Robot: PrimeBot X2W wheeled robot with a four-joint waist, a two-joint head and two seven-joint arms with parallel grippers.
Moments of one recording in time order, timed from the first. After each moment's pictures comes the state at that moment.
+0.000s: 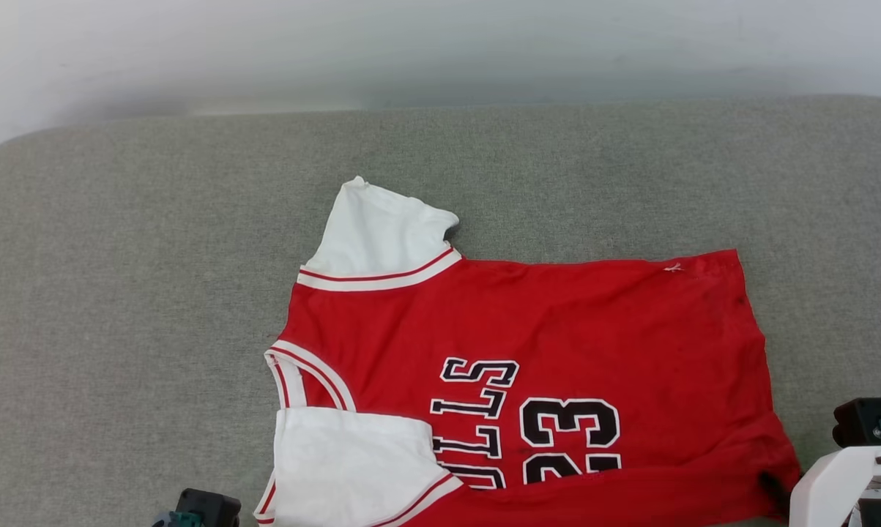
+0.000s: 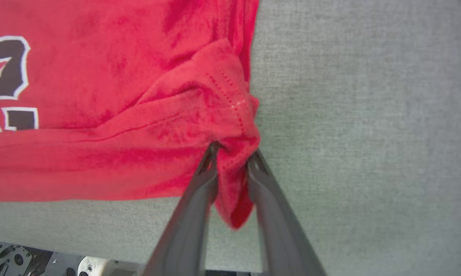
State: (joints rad) left arm 0.11 0.69 -0.59 -0.14 -0.77 0.27 0.31; right arm 0.08 -0.23 -0.11 -0.02 0.32 0.13 0.75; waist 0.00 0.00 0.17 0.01
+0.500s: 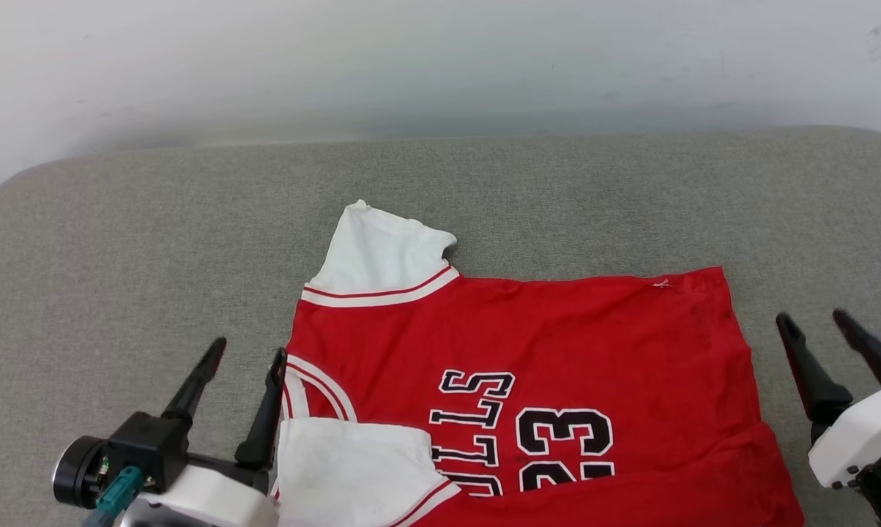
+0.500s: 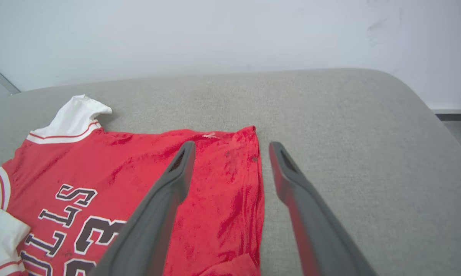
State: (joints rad) left arm -0.04 0.57 -0.47 -0.11 -0.55 0.23 -0.25; right arm -0.02 -0.27 -0.11 -0.15 0.41 0.13 0.35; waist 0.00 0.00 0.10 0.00
